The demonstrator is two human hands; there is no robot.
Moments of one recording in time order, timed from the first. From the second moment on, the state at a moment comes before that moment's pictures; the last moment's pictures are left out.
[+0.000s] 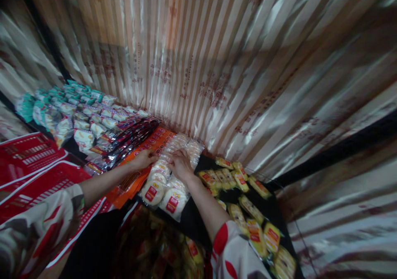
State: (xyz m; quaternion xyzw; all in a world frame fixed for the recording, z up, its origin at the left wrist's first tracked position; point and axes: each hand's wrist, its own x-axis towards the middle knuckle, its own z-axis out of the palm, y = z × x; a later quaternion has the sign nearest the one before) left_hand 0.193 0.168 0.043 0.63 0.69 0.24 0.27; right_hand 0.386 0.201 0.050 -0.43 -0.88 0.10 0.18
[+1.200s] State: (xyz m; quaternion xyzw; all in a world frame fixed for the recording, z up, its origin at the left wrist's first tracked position) left_hand 0.196 0.095 0.067 0.70 0.66 0.12 0.24; right_hand 0.379 0.175 0.047 -0.44 -0.87 0.10 0.18
